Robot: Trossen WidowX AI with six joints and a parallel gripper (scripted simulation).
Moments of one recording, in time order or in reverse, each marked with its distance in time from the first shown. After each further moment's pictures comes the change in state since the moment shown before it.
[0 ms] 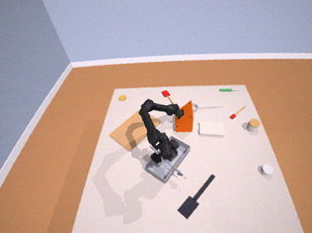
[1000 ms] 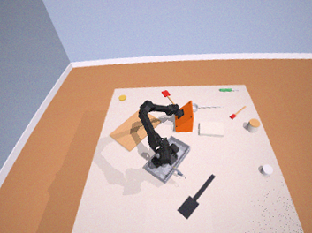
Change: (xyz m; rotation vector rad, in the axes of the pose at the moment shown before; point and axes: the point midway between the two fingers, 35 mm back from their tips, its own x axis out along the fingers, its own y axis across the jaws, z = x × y) arm 0.049 -0.001 0.000 0.001 0.001 -0.002
